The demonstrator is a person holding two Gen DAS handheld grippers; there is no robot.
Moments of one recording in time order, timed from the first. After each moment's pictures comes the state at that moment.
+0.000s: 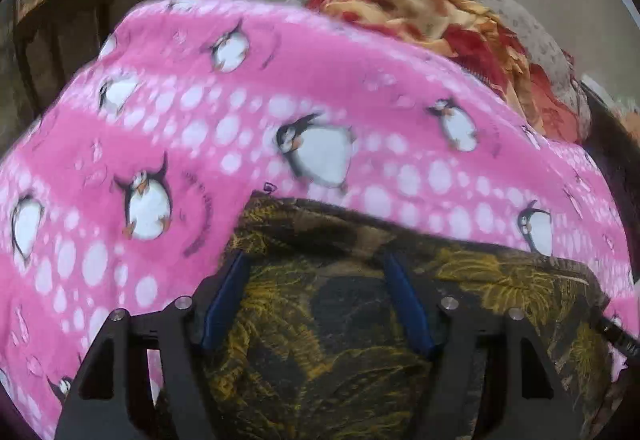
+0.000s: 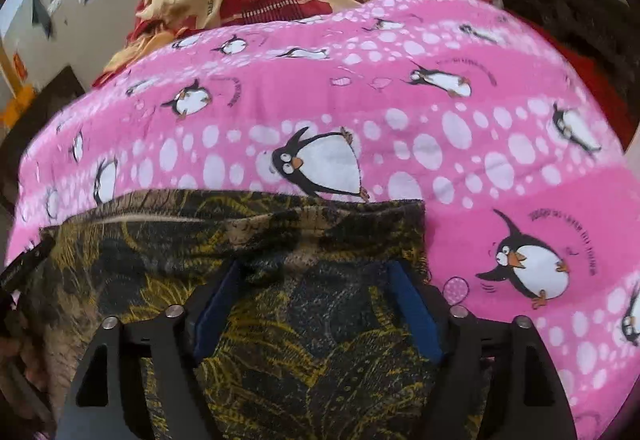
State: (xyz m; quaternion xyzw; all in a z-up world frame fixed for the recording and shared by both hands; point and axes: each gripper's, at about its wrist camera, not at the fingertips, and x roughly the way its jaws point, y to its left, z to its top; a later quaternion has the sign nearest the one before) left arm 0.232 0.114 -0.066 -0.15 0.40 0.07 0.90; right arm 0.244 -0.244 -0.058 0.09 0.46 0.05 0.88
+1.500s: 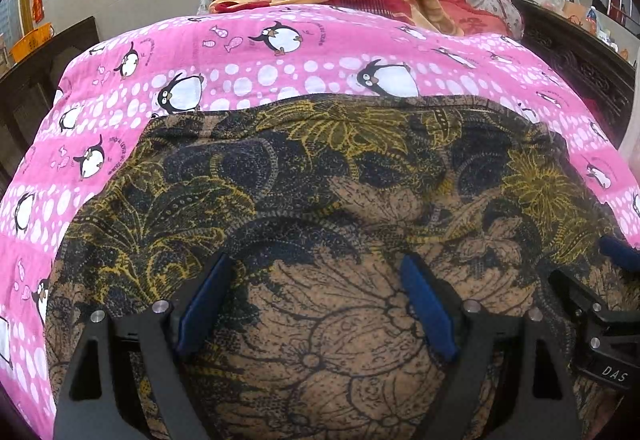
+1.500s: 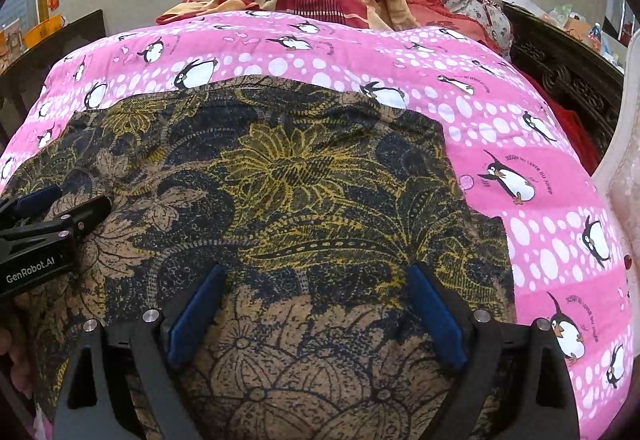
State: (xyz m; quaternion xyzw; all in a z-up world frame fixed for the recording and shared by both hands) left arm 0.155 -0.004 -0.068 0.00 0.42 -0.01 0.91; right arm 0.125 -0.174 -0.055 -0.03 0.41 0.03 0.91
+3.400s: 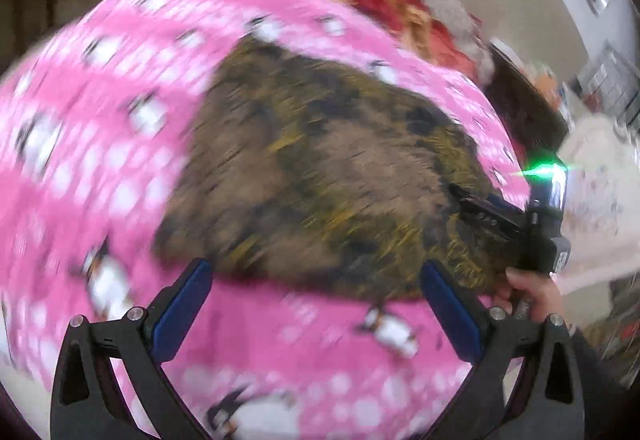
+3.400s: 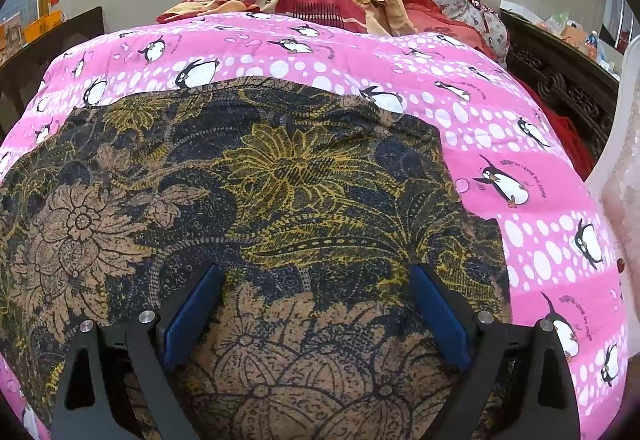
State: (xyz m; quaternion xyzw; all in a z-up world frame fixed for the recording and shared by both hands) left arm -0.005 0.101 -0.048 -0.21 0.45 -0.09 0.86; right arm 0.120 -0.170 -0.053 -0.05 0.41 0.02 0.91
